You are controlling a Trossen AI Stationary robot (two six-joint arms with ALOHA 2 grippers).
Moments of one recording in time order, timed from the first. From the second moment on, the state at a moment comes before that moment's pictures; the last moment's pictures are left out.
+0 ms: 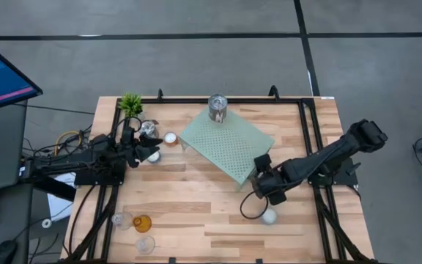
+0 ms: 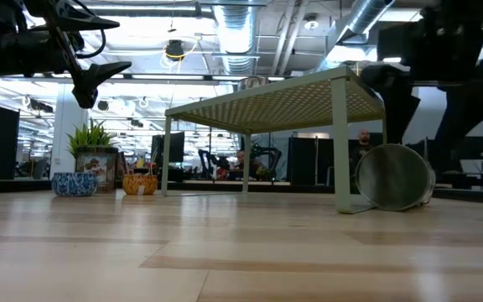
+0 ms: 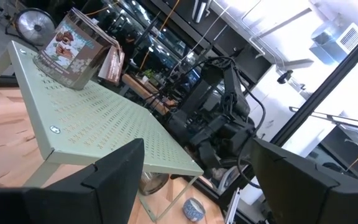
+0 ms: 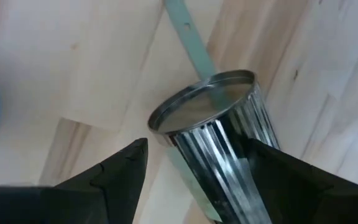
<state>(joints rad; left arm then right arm) 0.18 0.22 0.01 0.41 0.07 -0.69 0.41 1.49 0.92 -0.85 0.29 -0.02</state>
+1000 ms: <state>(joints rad) 0.18 0.22 0.01 0.42 0.07 -0.69 0.56 1.45 1.02 -0.97 0.10 0.31</state>
